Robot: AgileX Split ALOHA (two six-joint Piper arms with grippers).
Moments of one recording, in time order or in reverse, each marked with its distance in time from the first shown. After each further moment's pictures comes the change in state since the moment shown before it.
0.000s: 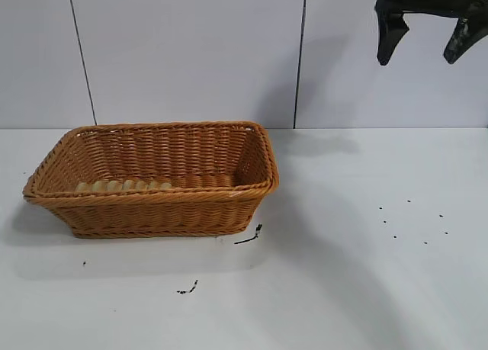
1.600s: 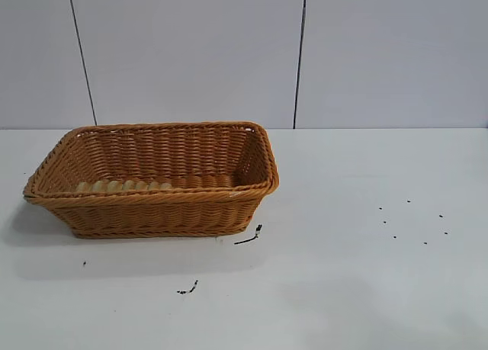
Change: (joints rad) left arm 0.000 0.000 0.000 0.000 0.000 0.000; right arm -0.001 -2.064 1.548 0.042 -0.179 -0.005
